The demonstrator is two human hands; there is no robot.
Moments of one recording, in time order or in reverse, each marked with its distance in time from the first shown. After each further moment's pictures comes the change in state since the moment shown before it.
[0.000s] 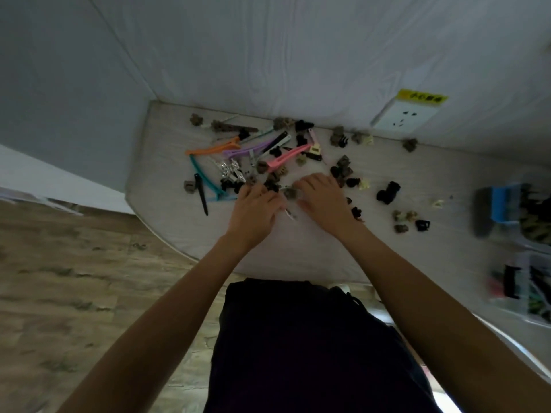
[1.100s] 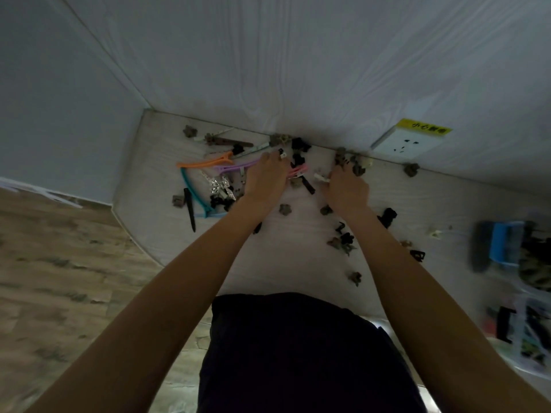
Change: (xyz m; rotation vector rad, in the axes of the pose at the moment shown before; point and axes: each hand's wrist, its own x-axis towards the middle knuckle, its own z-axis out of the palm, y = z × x) left_hand 0.122 0.004 -0.019 0.007 -0.217 -0.322; right_hand 0.056 0.052 -0.035 0.033 -0.340 0.603
